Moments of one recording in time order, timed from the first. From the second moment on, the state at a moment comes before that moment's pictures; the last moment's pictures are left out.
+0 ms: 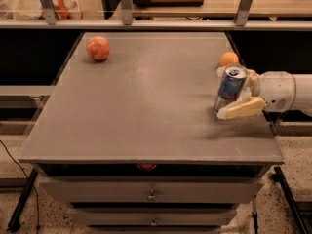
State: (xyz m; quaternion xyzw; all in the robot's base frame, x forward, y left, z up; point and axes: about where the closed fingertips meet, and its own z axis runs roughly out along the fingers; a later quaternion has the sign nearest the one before) arm 0.530 -0.183 0.885 -0.48 0.58 0.39 0.53
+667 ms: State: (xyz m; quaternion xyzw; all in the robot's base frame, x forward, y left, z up) arm 0.535 -0.185 0.877 -0.48 0.57 0.41 0.53
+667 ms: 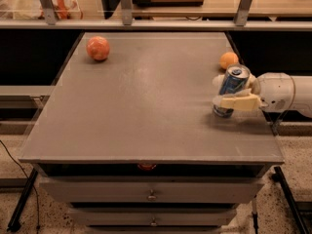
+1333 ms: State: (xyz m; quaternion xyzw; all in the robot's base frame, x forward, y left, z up) arm 0.538 -0.189 0.875 -0.48 0.57 0.41 0.53
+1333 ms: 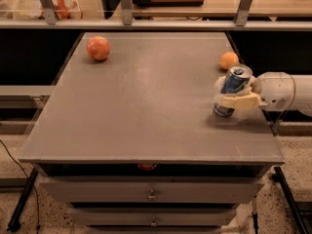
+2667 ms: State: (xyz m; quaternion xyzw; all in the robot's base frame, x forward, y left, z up) arm 0.538 -0.189 0.877 -0.48 0.57 0.41 0.53
